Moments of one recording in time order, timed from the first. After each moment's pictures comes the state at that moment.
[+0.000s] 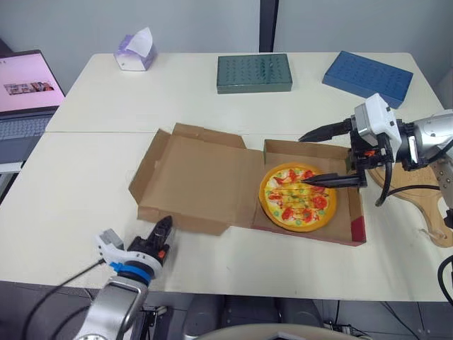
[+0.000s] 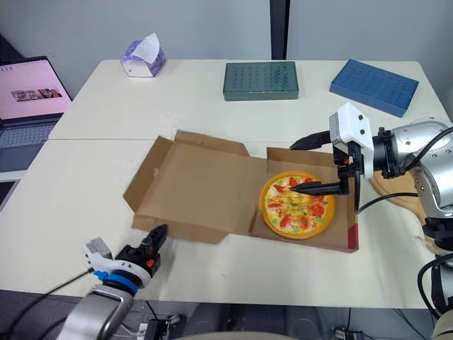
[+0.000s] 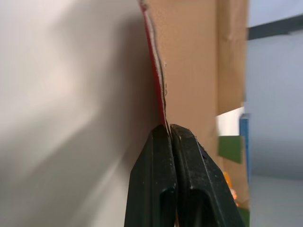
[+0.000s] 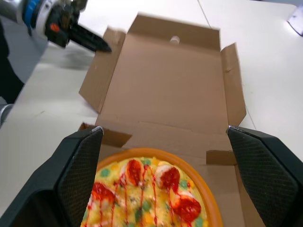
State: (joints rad) left arm 0.44 0.27 0.24 -0.70 -1.69 0.40 0.38; right arm -0.66 -0.91 0.06 -0.20 0.48 0.53 1.31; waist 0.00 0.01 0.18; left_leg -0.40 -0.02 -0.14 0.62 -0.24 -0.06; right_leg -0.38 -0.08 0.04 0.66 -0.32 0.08
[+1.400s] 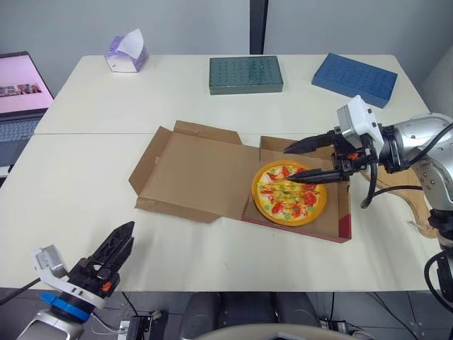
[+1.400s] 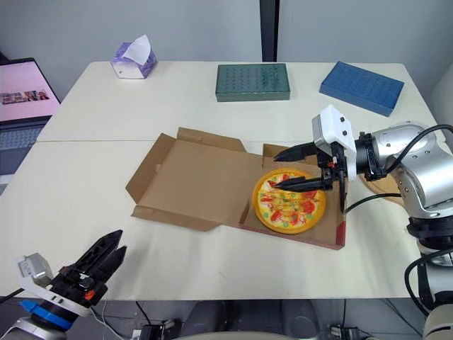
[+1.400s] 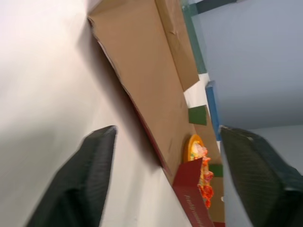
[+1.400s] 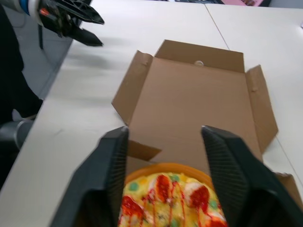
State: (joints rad) left arm 0.73 0.45 0.53 -0.57 -1.89 0.65 -0.08; right arm -0.70 -0.84 0.10 -0.24 0.53 0.61 1.31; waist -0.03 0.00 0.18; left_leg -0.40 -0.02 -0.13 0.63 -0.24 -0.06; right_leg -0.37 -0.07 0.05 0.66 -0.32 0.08
